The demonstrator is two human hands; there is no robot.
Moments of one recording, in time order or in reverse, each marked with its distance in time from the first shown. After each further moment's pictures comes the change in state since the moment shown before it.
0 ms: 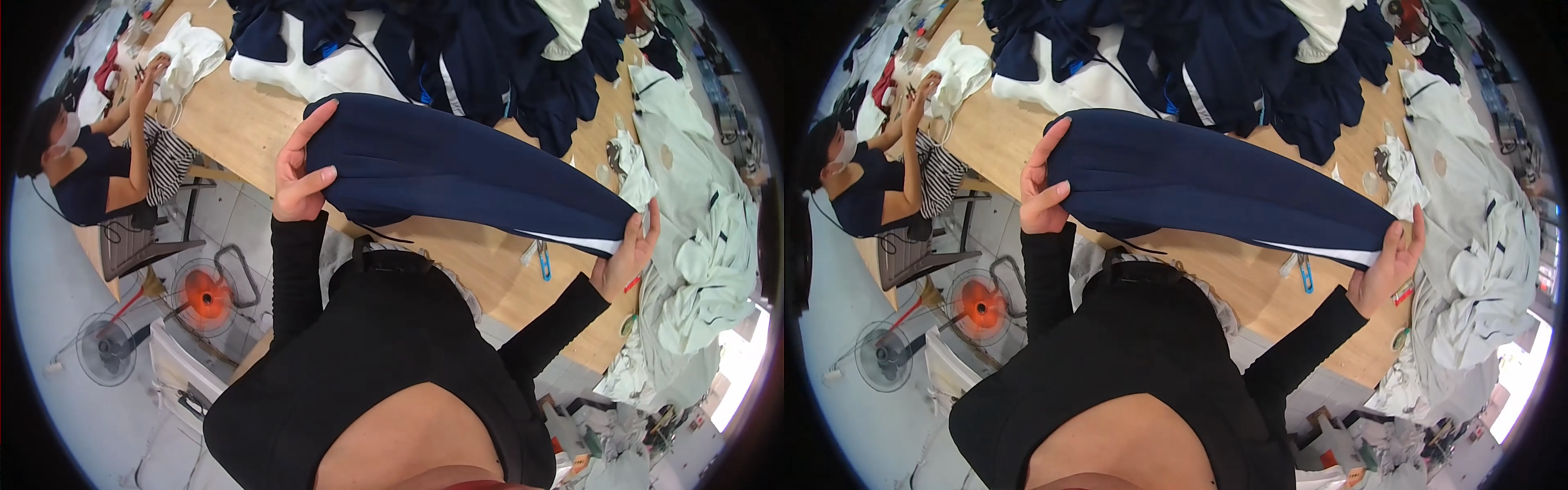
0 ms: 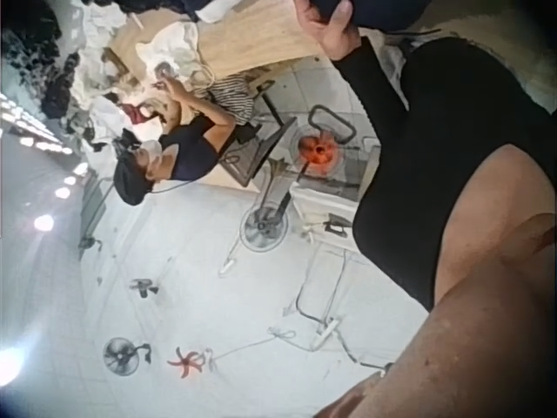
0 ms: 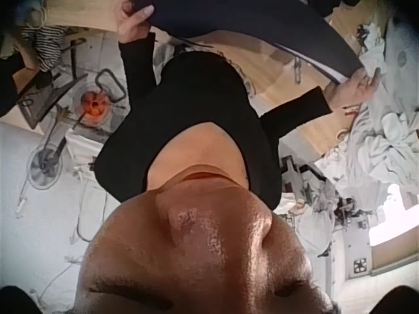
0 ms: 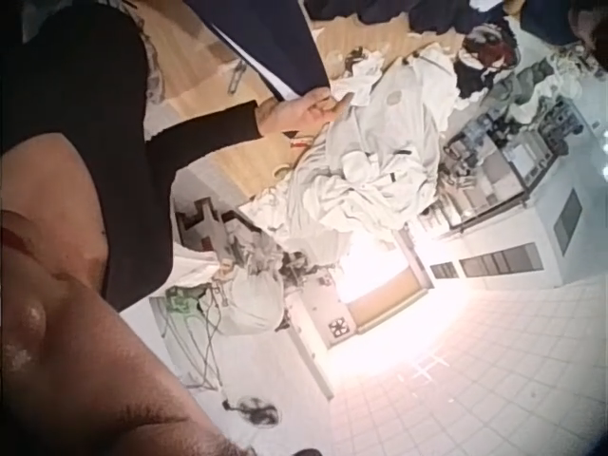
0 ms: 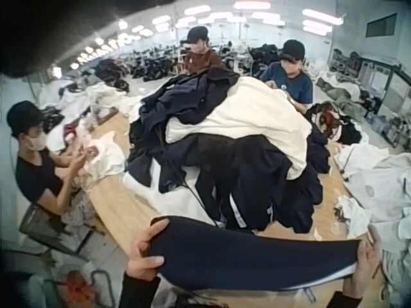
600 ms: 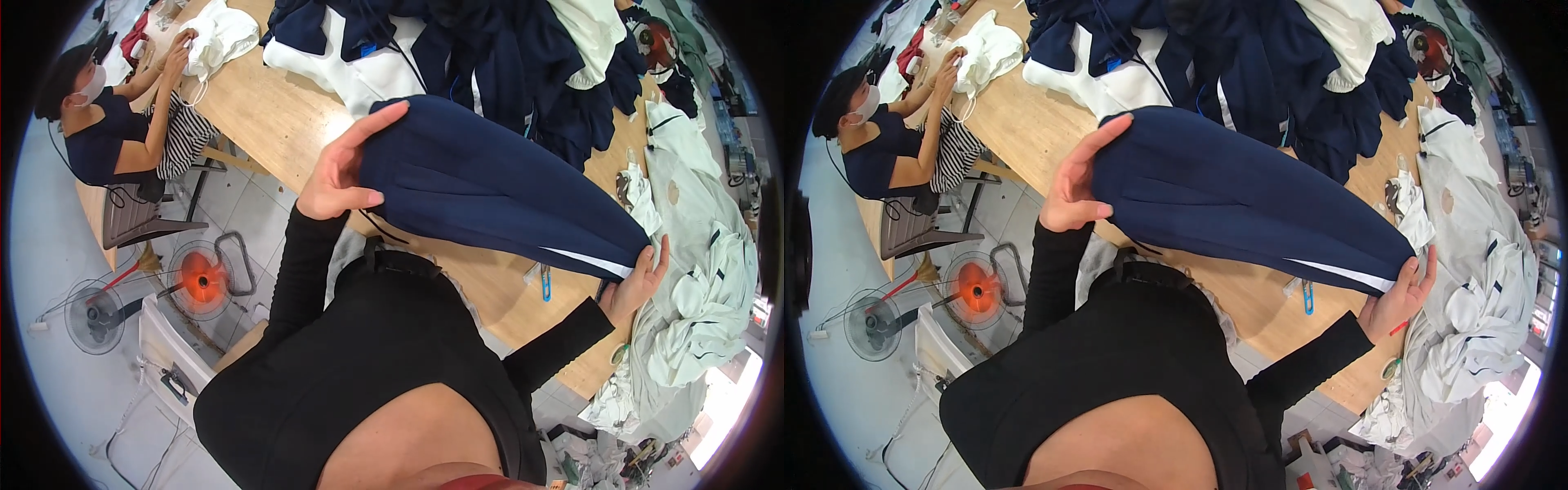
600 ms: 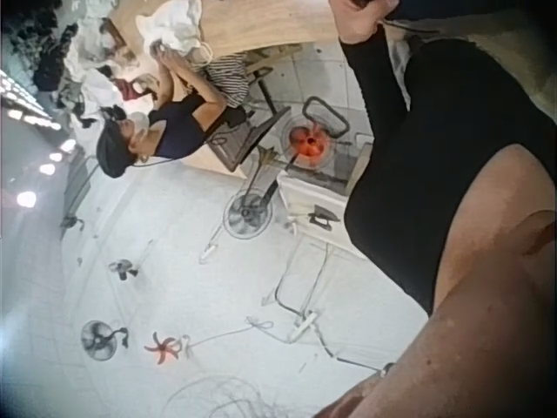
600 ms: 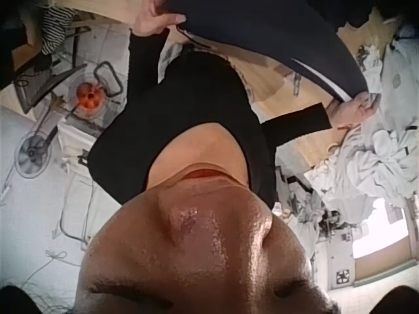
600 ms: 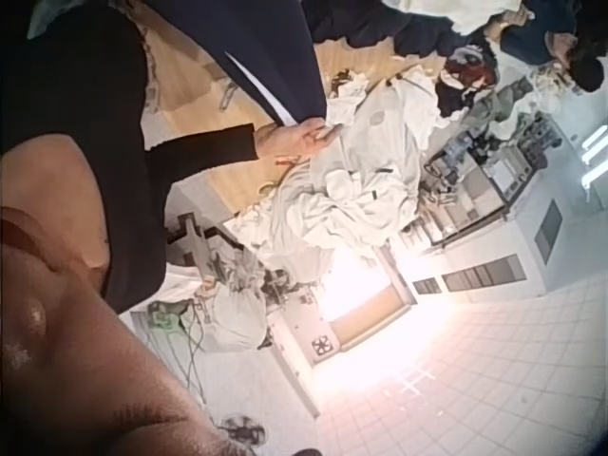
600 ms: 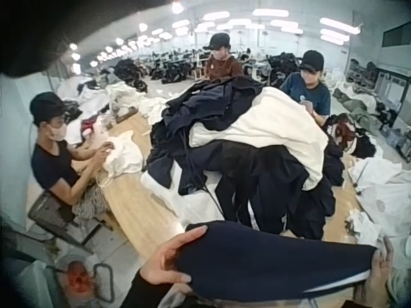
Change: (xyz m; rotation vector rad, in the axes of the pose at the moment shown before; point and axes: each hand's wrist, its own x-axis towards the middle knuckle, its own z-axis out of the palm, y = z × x) left_hand -0.005 0.019 0.024 0.083 -0.359 0.000; right_hand 0.009 -0.005 -0.020 -0.087 0.056 -0.037
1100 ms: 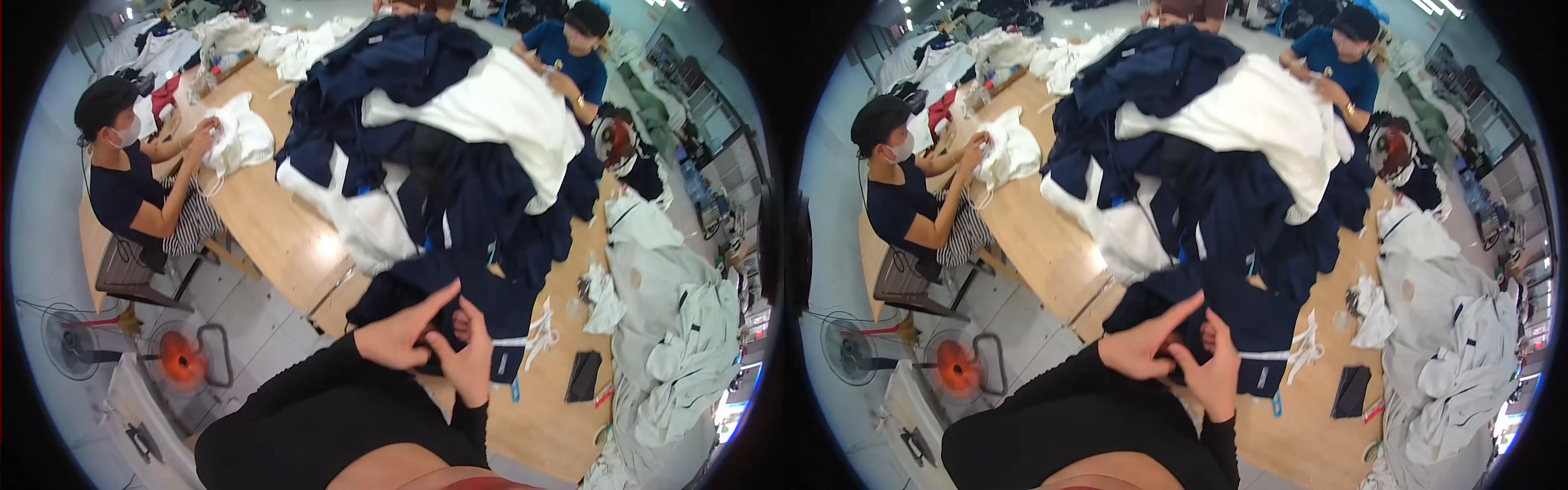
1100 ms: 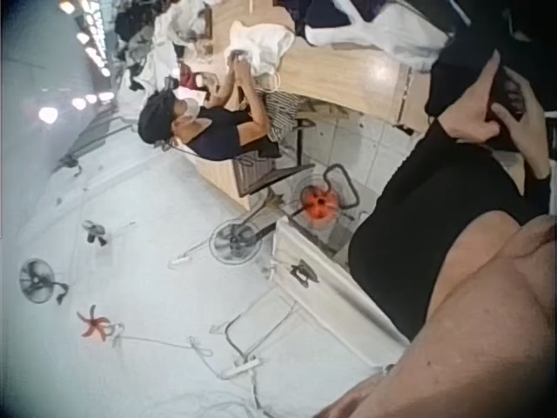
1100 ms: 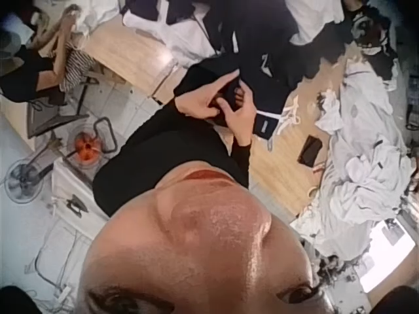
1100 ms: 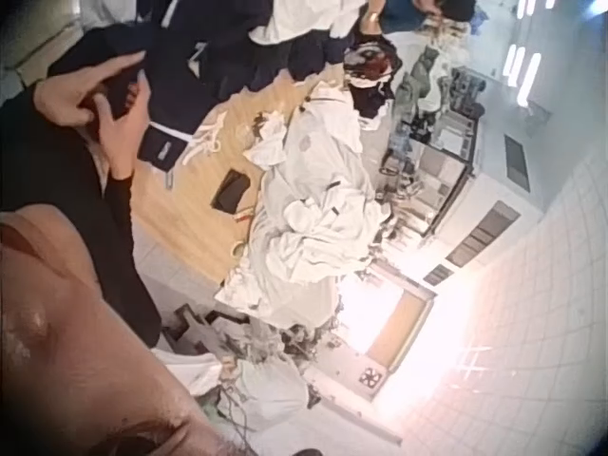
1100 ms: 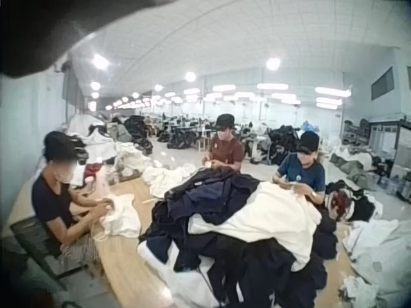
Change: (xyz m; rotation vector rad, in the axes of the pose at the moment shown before) left_hand 0.029 -0.013 0.080 0.200 -0.330 -0.304; right_hand -0.123 -0.009 0.178 -0.268 -0.629 0.020
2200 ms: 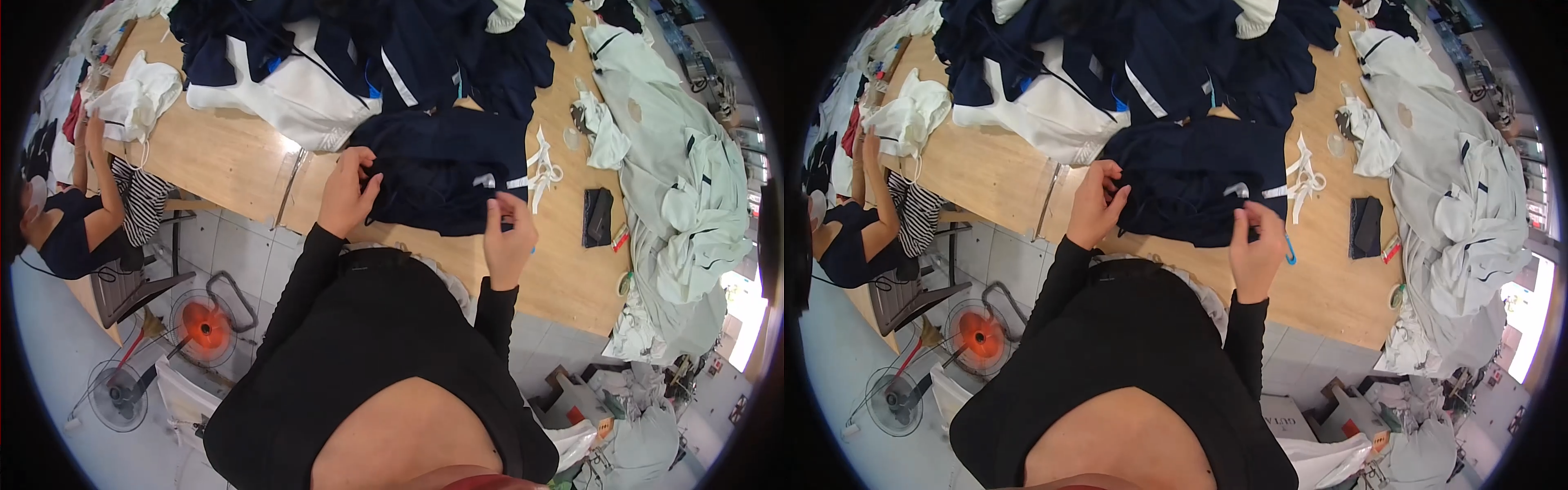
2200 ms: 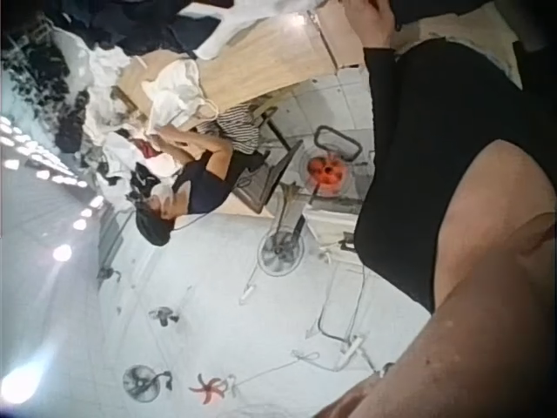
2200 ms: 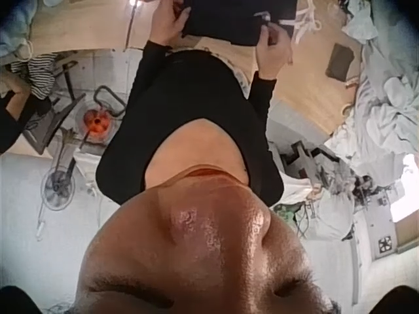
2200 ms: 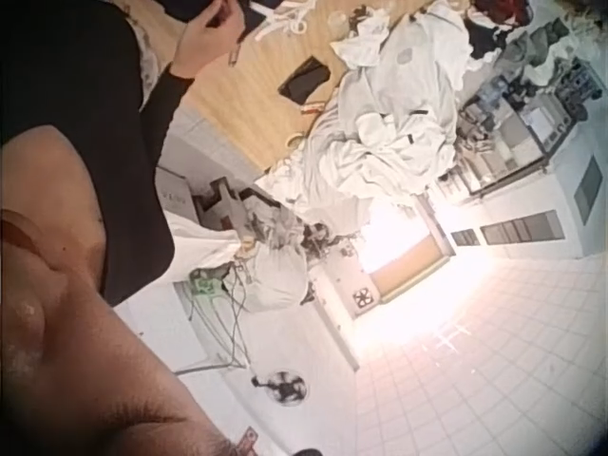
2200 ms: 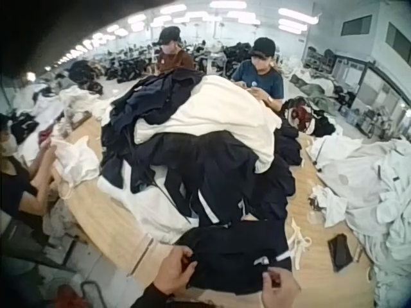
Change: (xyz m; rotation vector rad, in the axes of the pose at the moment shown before) left_hand -0.003 -0.136 -0.028 0.610 0.584 0.013; right_hand -0.058 0.097 -0.048 -0.353 0.457 0.113
